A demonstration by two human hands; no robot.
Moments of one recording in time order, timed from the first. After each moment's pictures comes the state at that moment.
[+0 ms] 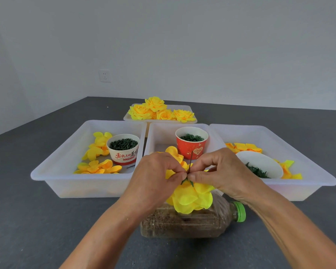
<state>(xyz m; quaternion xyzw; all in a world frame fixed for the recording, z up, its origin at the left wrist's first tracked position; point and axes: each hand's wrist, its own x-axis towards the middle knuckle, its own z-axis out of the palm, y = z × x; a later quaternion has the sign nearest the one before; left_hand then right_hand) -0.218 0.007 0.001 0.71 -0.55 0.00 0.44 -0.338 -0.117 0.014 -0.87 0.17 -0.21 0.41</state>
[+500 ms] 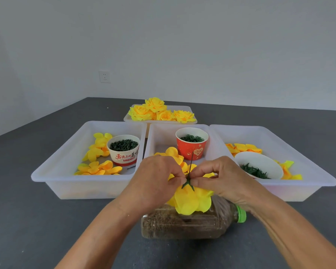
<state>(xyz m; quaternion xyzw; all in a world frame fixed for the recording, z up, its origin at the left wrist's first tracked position) -0.216 0.007 0.009 0.74 -0.58 -0.01 0.33 -0.340 -0.118 0.005 -0.84 0.18 -0.19 0.47</state>
